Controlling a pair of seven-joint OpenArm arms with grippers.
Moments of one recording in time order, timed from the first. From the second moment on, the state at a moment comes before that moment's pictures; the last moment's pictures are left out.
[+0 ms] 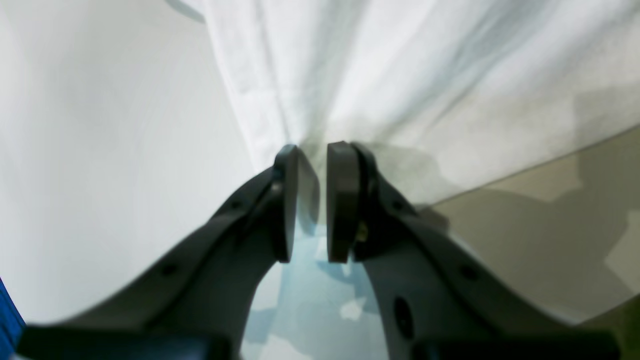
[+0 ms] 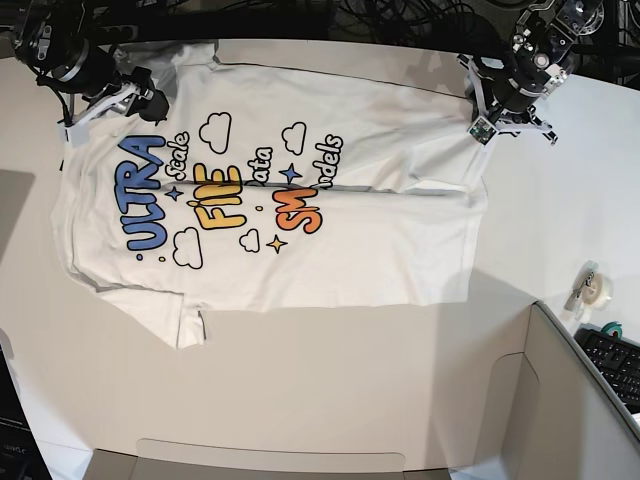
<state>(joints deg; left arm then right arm) 29.5 -44.4 19.1 103.4 -13.0 -5.2 37.6 -29.4 14.6 29.4 114.5 58.6 6.0 -70.1</state>
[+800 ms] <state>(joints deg) 29.5 -44.4 19.1 103.4 -13.0 -5.2 37.7 -29.1 19.8 13.0 114.9 41.1 6.2 -68.6</state>
